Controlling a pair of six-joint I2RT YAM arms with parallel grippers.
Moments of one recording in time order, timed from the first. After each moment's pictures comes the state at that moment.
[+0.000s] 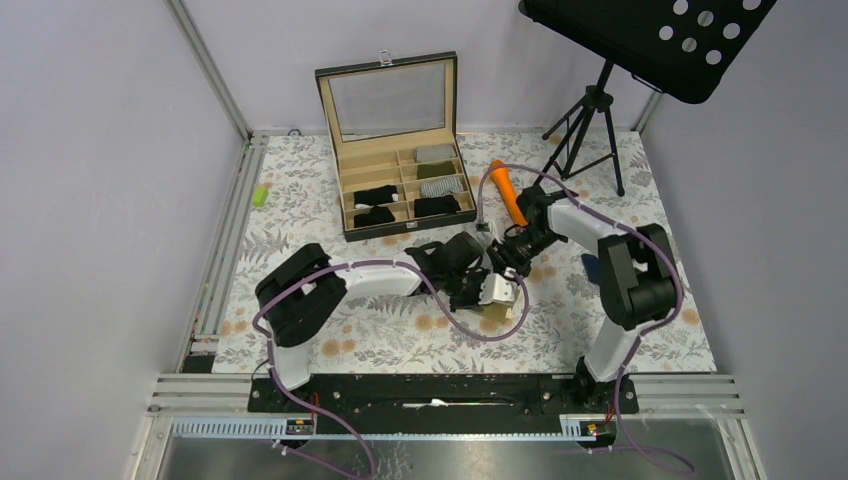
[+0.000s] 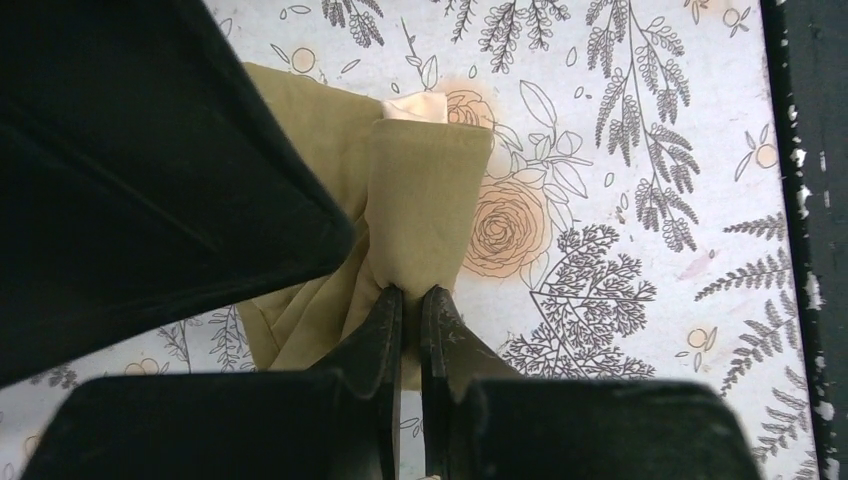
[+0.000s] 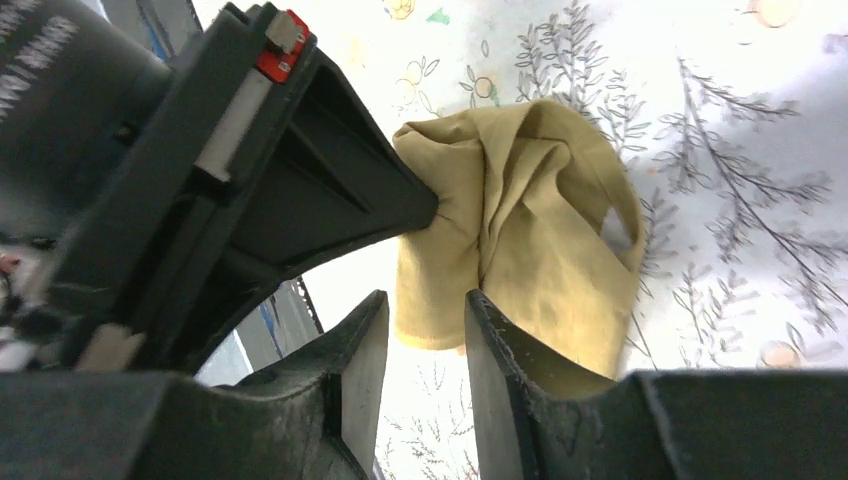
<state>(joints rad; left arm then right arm) -1.00 1.85 1.11 -0.17 0.48 0.63 0.31 1.81 1.14 -1.01 -0.82 -0.69</state>
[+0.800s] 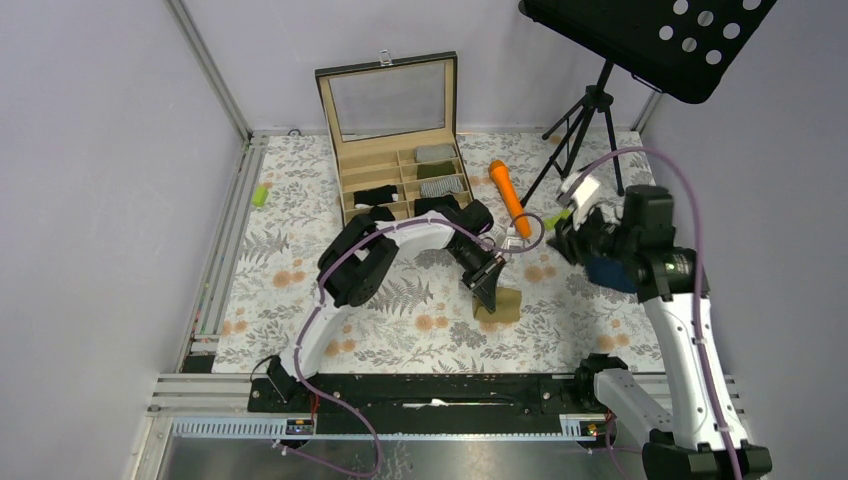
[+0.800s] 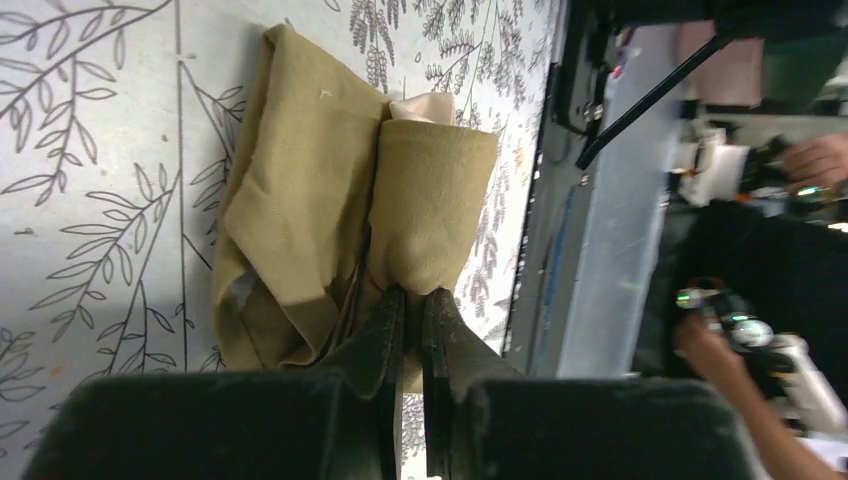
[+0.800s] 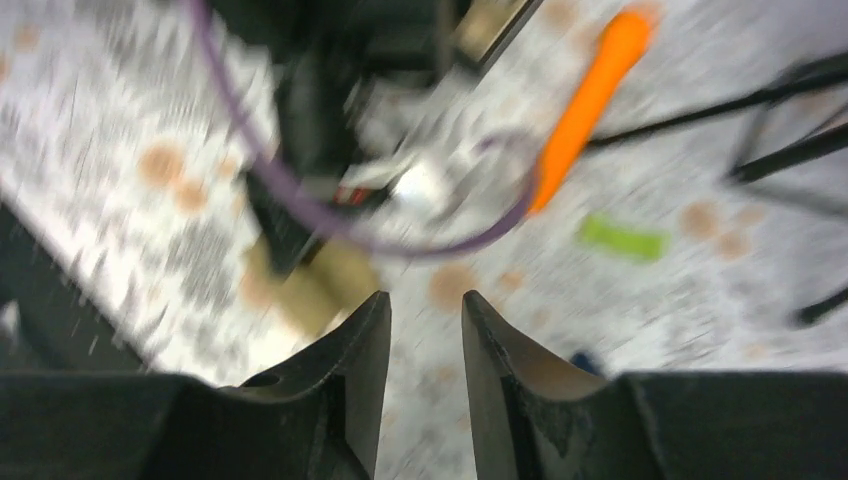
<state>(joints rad) -0.84 2.31 1.70 -0.69 0.99 0.13 0.08 0.90 1.15 -0.82 -0.55 -0.49</state>
